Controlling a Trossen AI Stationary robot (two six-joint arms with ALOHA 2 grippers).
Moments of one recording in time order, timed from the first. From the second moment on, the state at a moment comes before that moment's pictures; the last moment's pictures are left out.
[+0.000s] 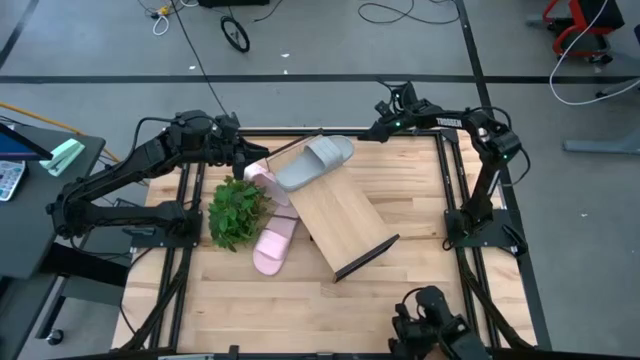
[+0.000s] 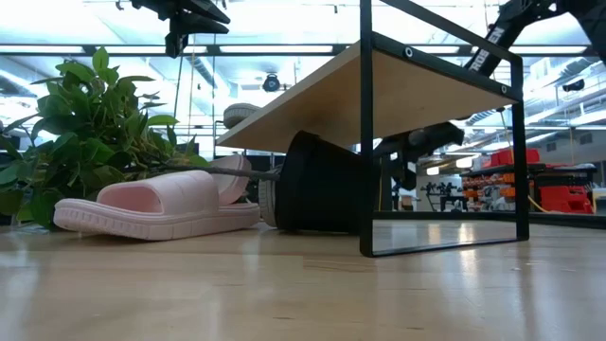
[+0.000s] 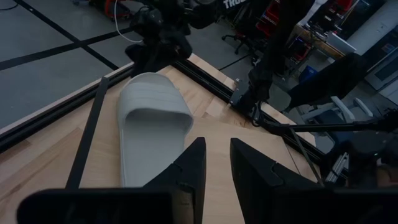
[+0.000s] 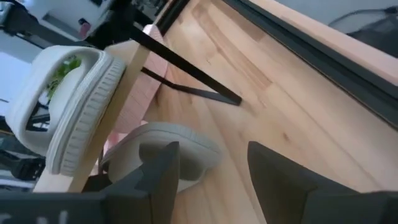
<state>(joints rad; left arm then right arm) 0.49 0.92 0.98 -0.37 0.25 -0.41 -1.05 1.86 1.07 -0.04 -1.04 0.13</state>
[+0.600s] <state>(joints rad) 0.49 0.92 0.98 -0.37 0.27 -0.45 -0.98 1.92 1.22 -0.29 -0.95 -0.40</state>
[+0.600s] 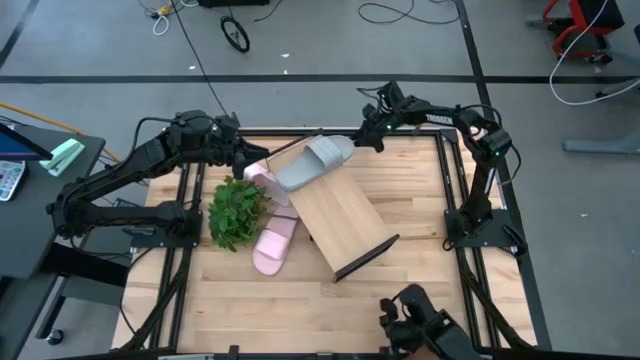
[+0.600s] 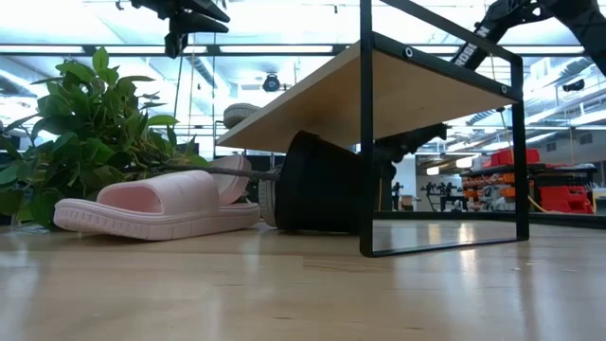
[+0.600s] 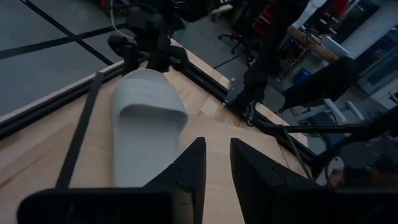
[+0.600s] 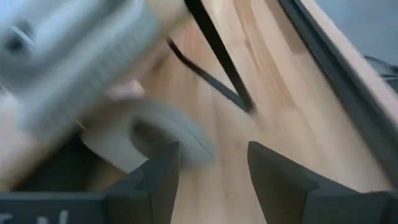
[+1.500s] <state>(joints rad) 0.49 0.92 0.97 -0.42 0.32 -0.49 -0.87 1.92 1.23 -0.26 -0.71 -0.79</state>
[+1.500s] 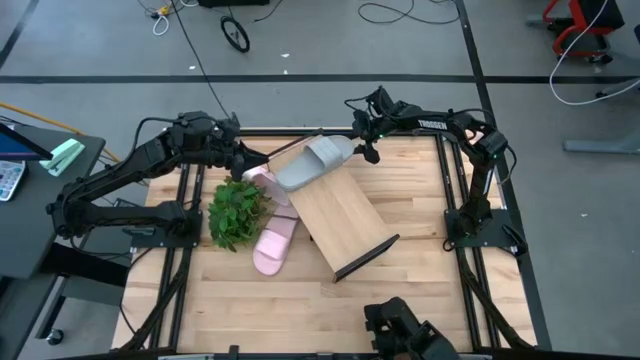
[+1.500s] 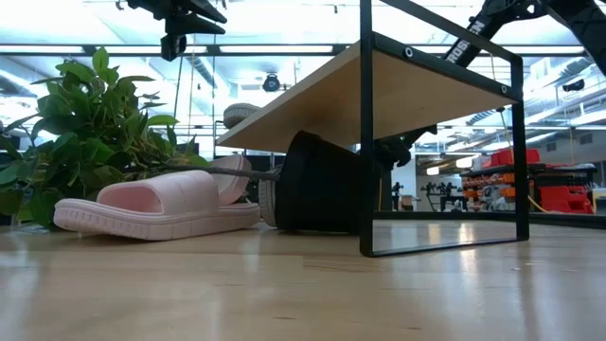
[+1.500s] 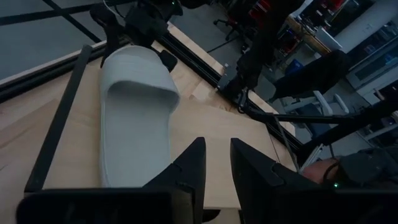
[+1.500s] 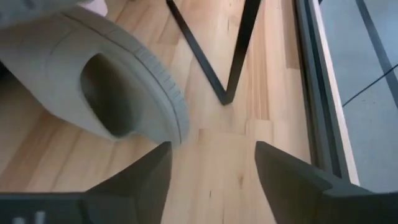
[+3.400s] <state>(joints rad) 0.49 0.92 0.97 -0.43 0.36 -0.55 -0.82 1.97 1.22 -0.16 -0.76 -0.63</state>
